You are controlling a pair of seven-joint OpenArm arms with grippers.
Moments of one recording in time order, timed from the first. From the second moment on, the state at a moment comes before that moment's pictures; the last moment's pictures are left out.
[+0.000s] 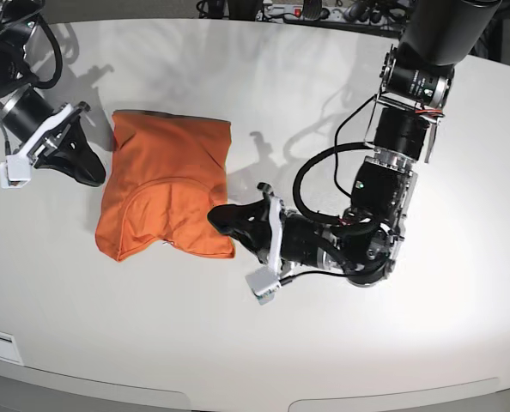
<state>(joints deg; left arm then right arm) -29.6 -9.5 17.4 77.6 -76.9 -42.5 81.2 -19.8 18.3 32.3 109.9 69.9 40.7 -59.0</state>
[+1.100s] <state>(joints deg) 25.2 -40.1 -10.5 130.9 -89.2 -39.8 82.6 -54.2 15.7 62.0 130.0 78.8 40.9 -77.4</state>
